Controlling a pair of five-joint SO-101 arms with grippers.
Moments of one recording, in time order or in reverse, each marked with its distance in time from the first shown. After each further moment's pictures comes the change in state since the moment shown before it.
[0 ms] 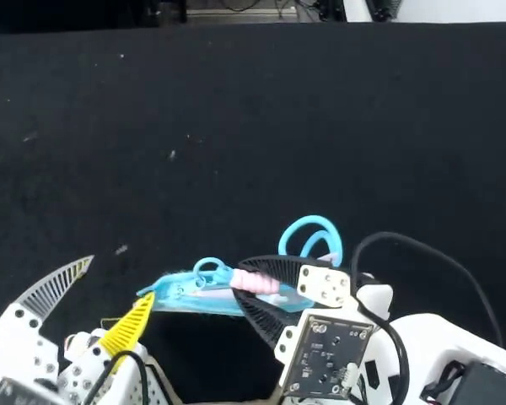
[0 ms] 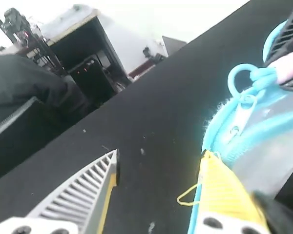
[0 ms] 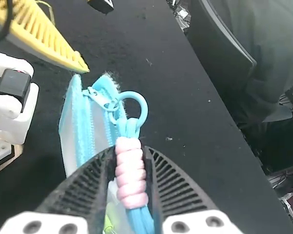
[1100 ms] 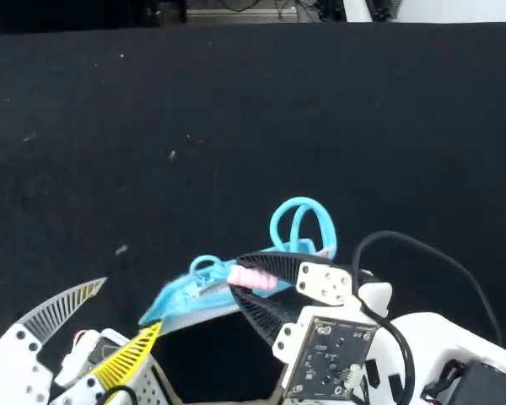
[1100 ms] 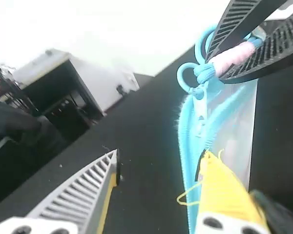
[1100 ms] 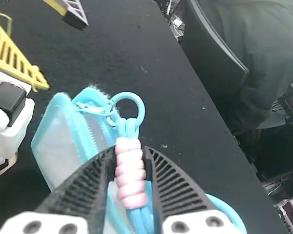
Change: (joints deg) left arm 10.5 -8.1 2.9 0.0 0.7; right arm 0.1 0.0 0.0 -2.5 0.2
